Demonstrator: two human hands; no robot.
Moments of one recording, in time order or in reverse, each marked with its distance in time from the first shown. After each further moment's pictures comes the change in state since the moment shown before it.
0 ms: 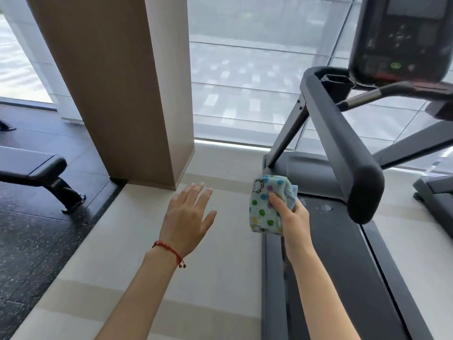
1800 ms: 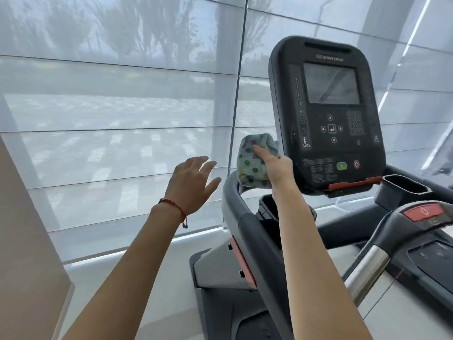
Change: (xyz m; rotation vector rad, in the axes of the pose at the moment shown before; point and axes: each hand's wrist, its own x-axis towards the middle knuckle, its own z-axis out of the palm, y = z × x) left_hand 0.786 0.036 0.239 -0.305 0.133 0.450; right_hand 0.696 -0.269 -0.036 0.015 0.418 -0.200
